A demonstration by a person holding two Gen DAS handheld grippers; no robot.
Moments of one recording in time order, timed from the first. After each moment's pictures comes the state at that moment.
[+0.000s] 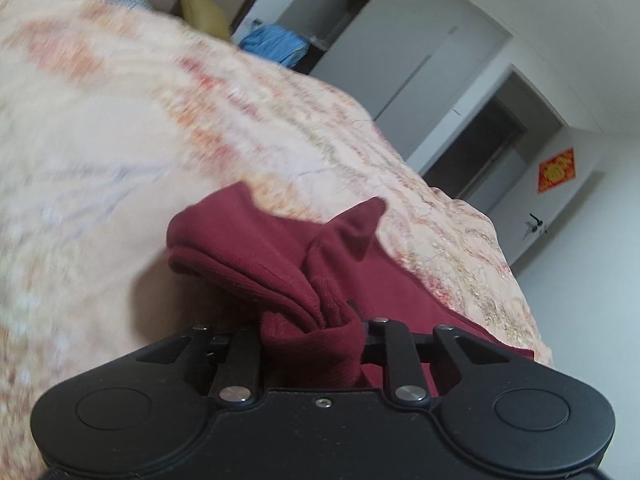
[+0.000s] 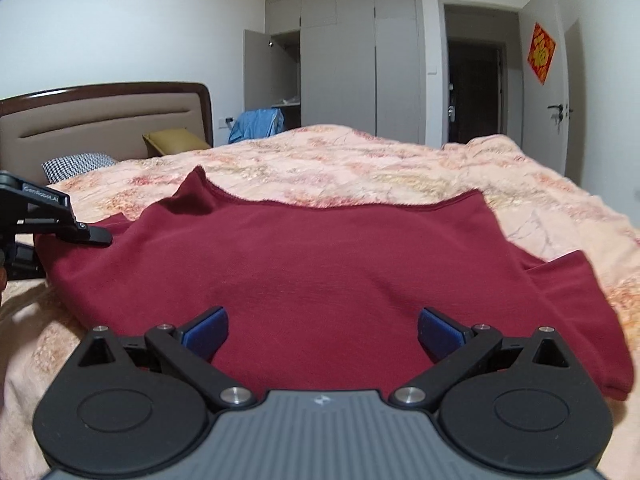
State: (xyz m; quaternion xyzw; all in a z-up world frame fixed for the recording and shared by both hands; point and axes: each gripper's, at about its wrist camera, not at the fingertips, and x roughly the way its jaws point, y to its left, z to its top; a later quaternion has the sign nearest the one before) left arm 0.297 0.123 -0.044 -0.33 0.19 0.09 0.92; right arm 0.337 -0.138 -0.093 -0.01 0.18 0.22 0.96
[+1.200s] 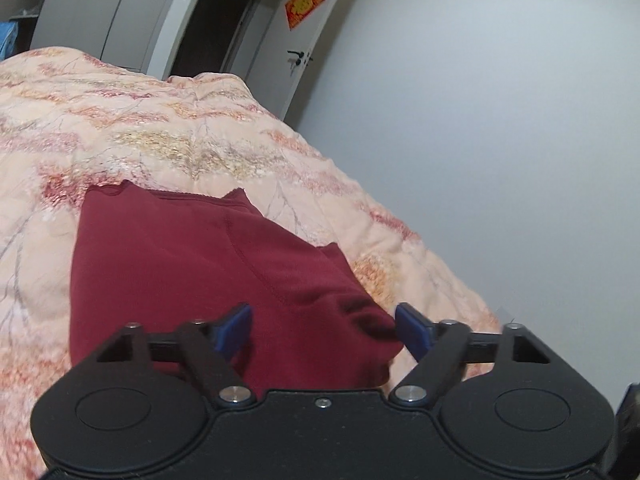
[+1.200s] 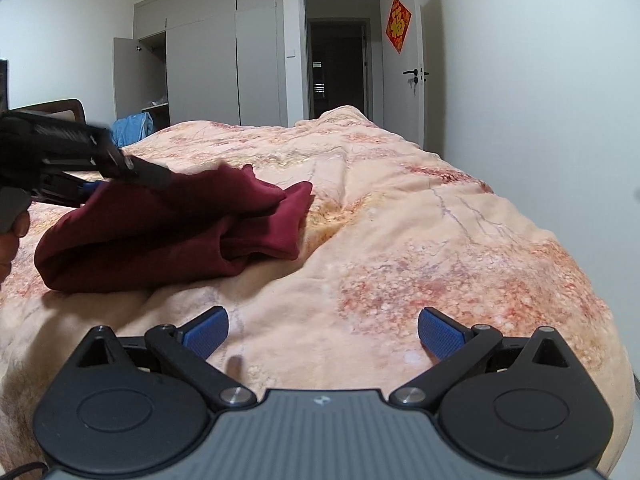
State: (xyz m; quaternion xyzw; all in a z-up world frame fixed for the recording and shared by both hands) left arm 0.331 -0.094 0.001 -0.13 0.27 -0.28 0.91; right arm 0.237 -0.291 -0.093 0.04 0.23 0.03 0.97
